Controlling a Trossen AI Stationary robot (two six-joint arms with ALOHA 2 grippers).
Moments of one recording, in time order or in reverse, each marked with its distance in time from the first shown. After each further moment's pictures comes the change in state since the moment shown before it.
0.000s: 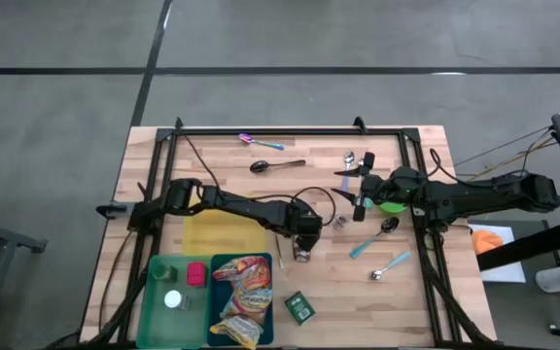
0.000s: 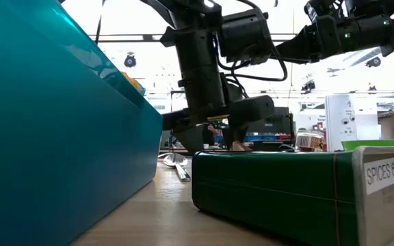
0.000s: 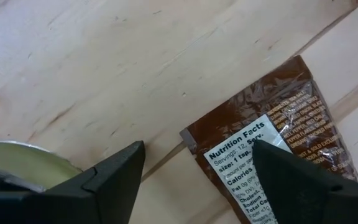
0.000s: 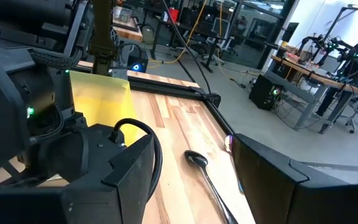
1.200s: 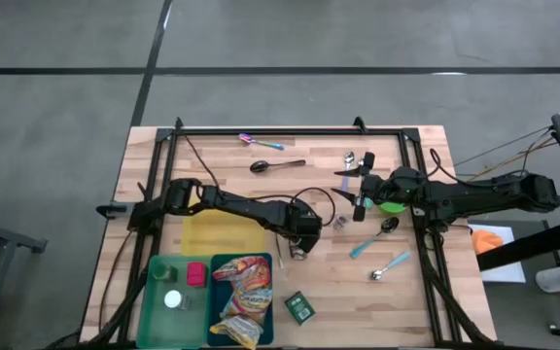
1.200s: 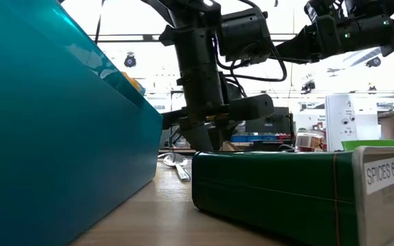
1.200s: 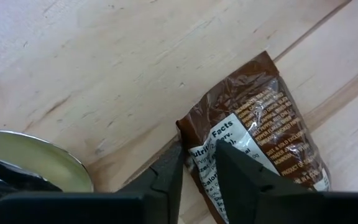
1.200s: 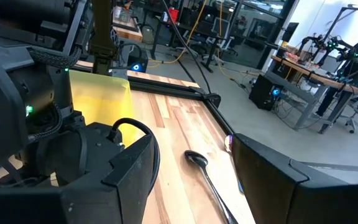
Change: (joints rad) left arm 0.001 -0.002 0.000 -0.002 0.014 -0.001; right arm 0.000 0.000 0.000 0.000 0.000 0.000
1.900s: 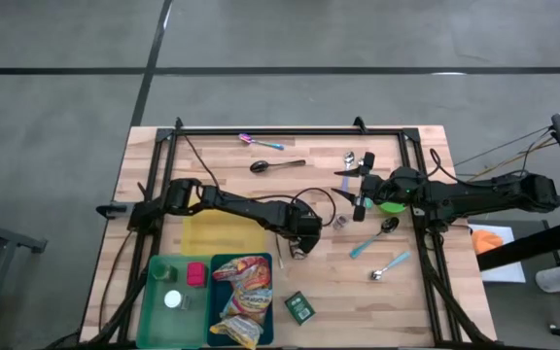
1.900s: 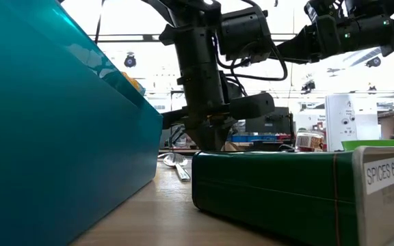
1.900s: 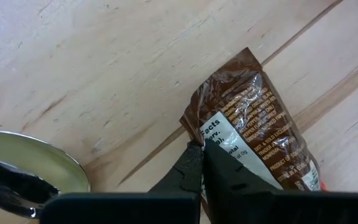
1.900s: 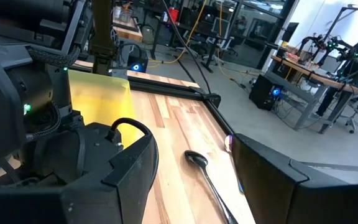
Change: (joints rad) left arm 0.002 -0.006 0.002 0.001 0.000 0.009; right arm 0.000 0.000 0.000 0.000 0.000 0.000
